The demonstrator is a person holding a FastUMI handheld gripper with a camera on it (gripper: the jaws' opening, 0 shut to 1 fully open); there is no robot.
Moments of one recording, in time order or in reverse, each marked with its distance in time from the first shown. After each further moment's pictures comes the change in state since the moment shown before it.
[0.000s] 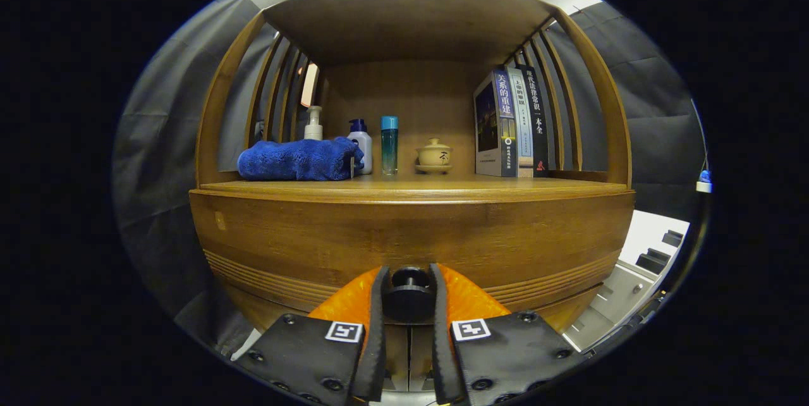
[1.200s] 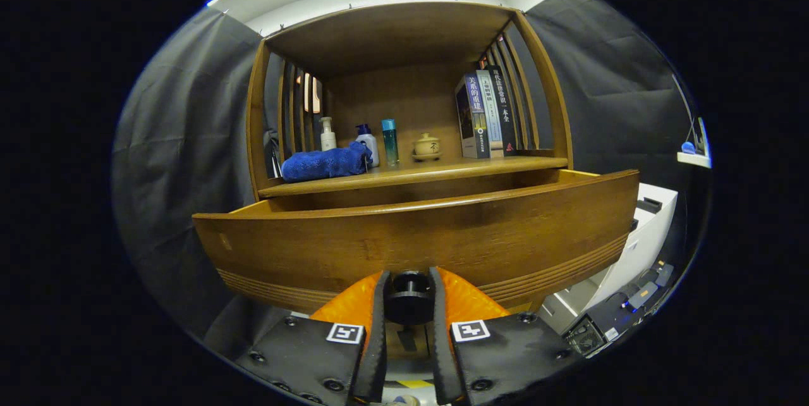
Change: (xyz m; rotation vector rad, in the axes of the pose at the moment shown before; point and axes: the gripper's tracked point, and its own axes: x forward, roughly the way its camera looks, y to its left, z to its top) arm -0.145 0.006 -0.004 0.102 0.059 0.026
